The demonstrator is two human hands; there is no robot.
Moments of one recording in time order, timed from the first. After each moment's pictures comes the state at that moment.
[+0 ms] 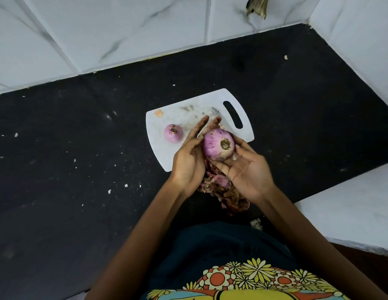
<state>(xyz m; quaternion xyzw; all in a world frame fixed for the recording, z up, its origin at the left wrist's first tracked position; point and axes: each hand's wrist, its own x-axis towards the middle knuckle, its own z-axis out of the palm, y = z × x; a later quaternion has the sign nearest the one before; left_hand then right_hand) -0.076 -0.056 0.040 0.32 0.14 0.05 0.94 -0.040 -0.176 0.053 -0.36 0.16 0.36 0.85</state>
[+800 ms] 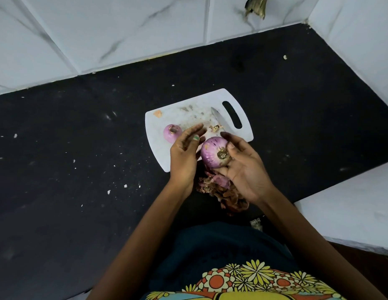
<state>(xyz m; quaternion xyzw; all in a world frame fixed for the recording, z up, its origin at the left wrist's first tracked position) -0.077 -0.054 0.036 0.52 0.28 0.10 0.80 -0.042 -0.177 0.048 -0.44 0.08 0.33 0.83</state>
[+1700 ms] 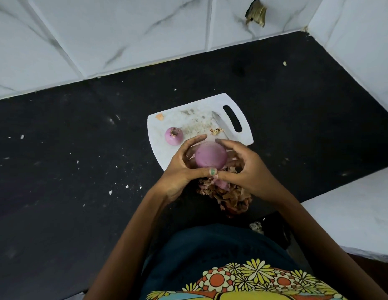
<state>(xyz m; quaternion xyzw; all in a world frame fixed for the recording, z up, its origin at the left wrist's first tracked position) -0.102 -0.033 0.026 0.55 0.14 -0.05 0.82 -0.032 -0.202 0.046 -0.76 -0.25 0.26 0.55</state>
